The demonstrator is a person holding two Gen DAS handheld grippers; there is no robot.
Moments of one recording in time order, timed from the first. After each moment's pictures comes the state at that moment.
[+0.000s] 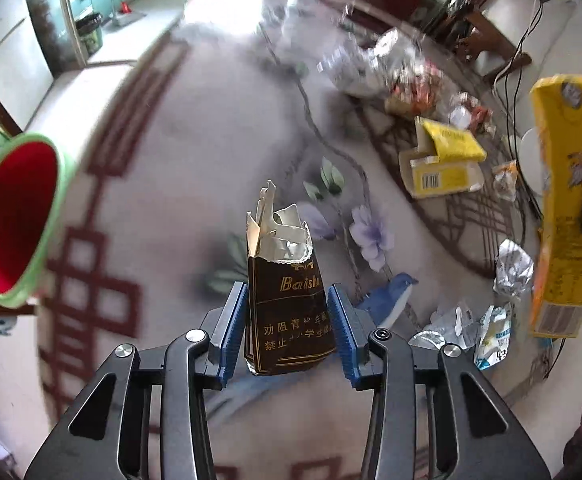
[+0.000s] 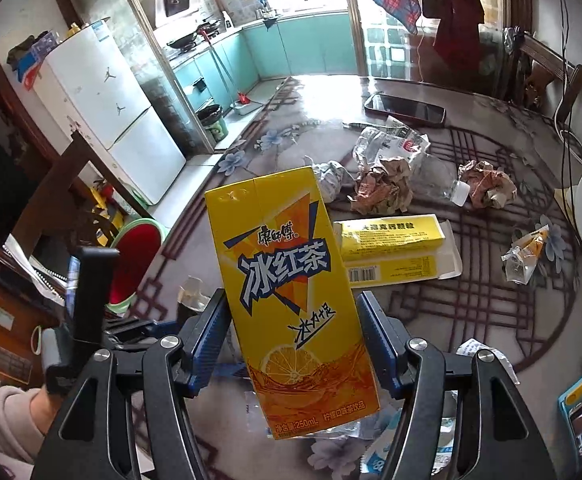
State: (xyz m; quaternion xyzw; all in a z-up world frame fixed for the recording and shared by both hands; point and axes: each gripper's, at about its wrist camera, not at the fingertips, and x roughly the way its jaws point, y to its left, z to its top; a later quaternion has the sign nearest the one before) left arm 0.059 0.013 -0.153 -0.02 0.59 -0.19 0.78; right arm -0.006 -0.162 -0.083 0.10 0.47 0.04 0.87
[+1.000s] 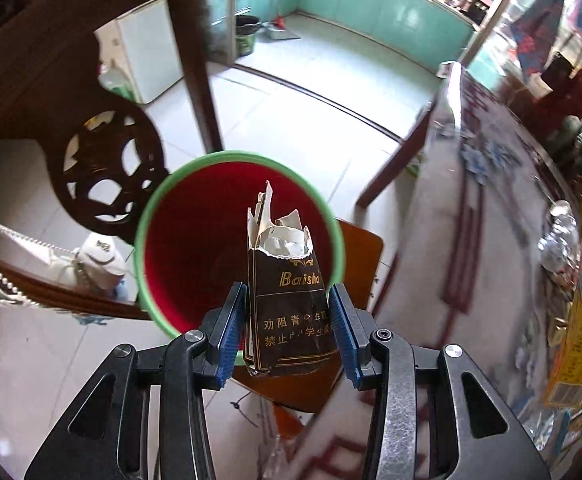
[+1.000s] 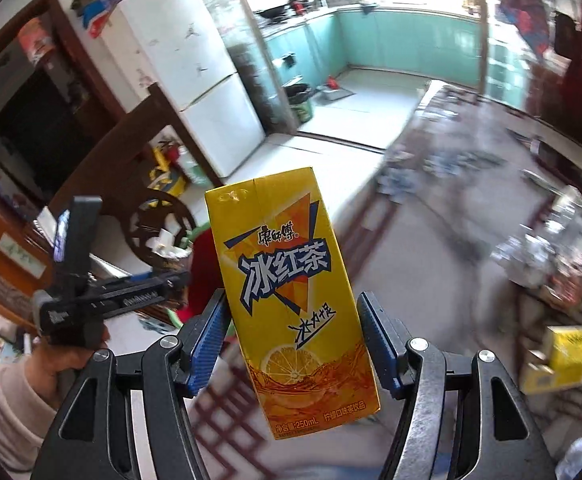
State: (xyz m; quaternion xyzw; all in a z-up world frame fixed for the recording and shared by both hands) left arm 0.140 0.250 -0.158 -0.10 0.55 0.03 0.83; right arm 0.125 0.056 -0.106 0.05 0.48 0.20 0.85
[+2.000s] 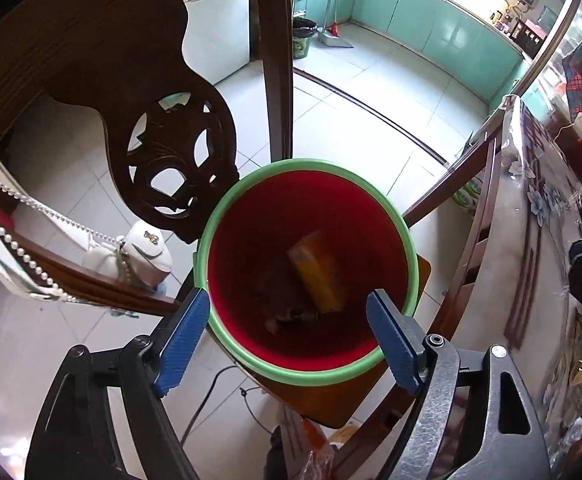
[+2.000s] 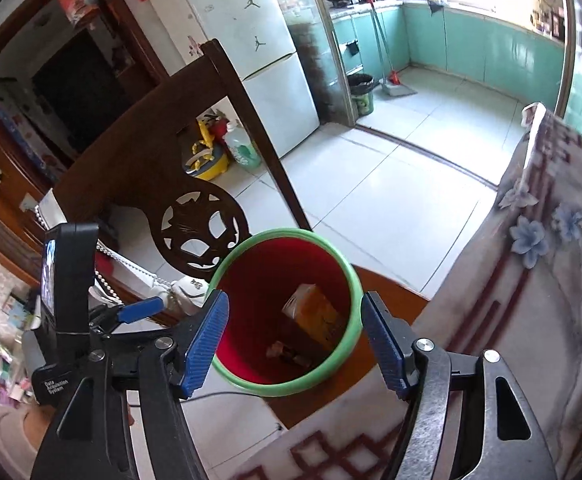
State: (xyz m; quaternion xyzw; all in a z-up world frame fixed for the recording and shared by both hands) left arm 0.139 0.304 -0.166 -0.12 0.54 0.10 0.82; right arm 0.183 0.163 -0.138 0.00 0.48 0.27 0.84
